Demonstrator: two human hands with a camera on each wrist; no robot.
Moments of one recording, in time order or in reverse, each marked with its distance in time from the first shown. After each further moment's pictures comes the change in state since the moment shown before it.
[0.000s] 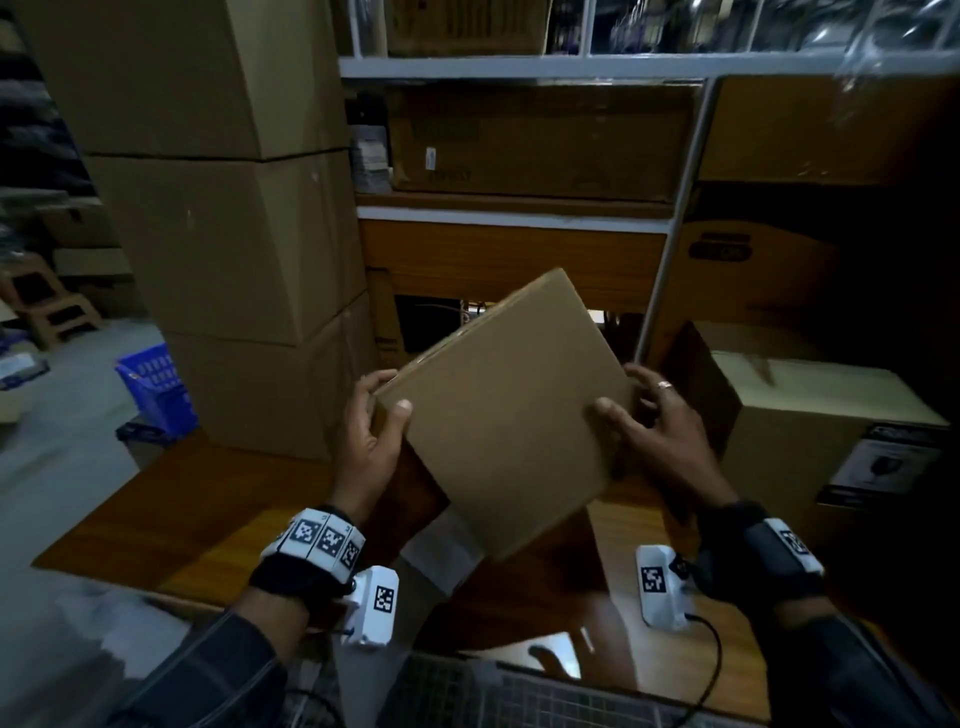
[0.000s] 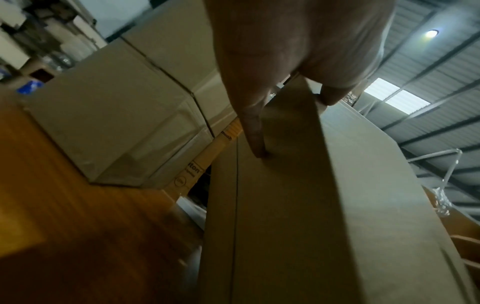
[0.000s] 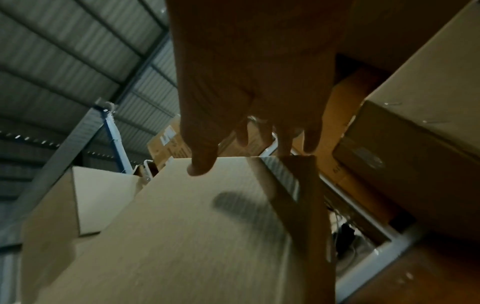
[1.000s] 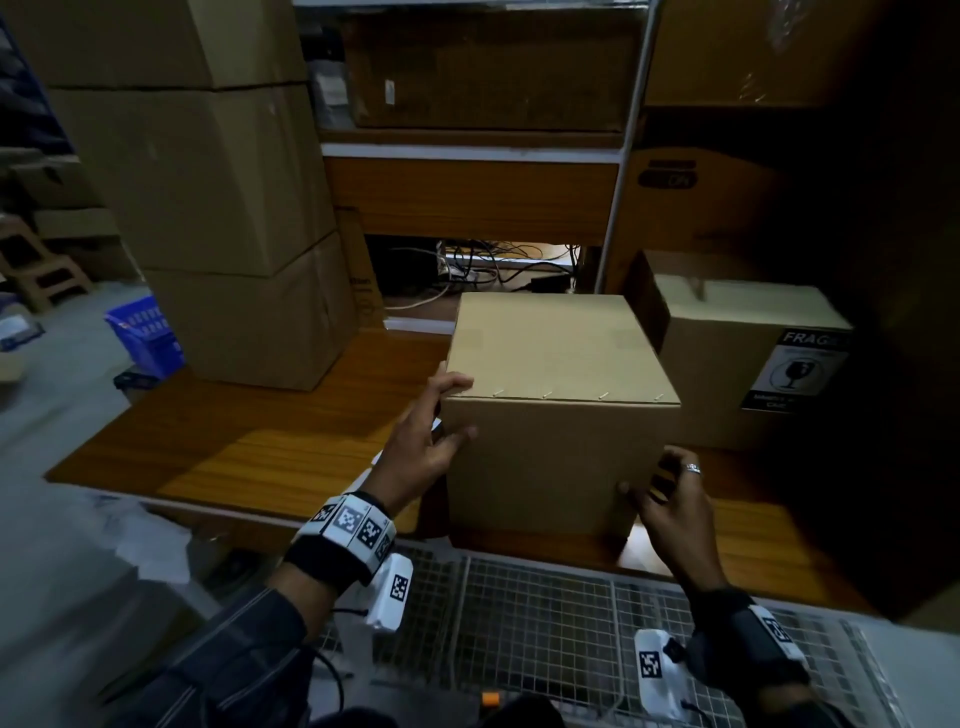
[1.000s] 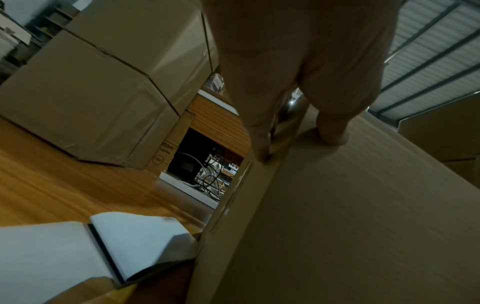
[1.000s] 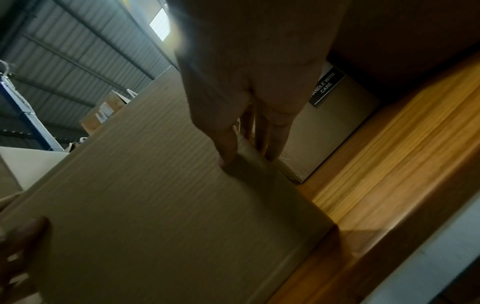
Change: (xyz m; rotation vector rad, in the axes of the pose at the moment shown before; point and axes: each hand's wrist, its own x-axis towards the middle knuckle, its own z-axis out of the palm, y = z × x) left_hand -0.116 0.009 0.074 0.156 -0.414 0.122; right_hand -0.168 0.129 -0.030 0.161 0.176 0.175
